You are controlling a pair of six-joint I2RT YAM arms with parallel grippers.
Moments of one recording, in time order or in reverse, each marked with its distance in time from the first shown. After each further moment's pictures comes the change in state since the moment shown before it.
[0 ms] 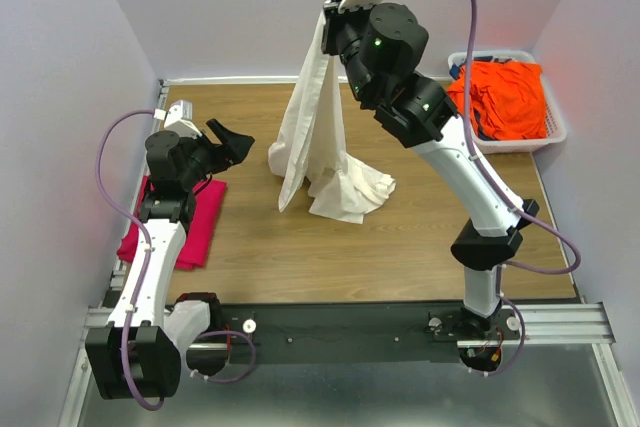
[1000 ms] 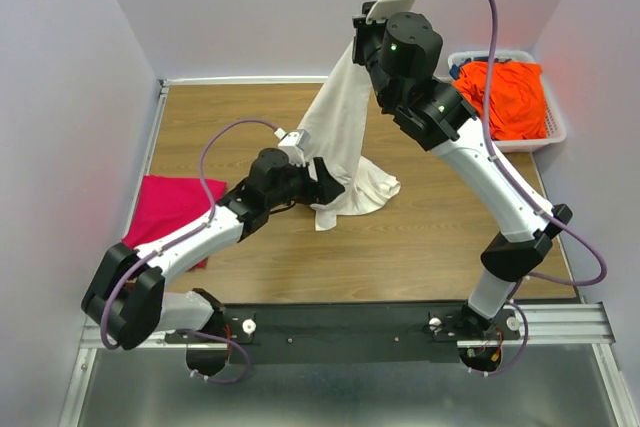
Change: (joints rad) left arm -0.645 0.262 -0.069 0.174 -0.169 -0.014; right arm -0.110 -0.191 -0.362 0.071 0.064 -0.001
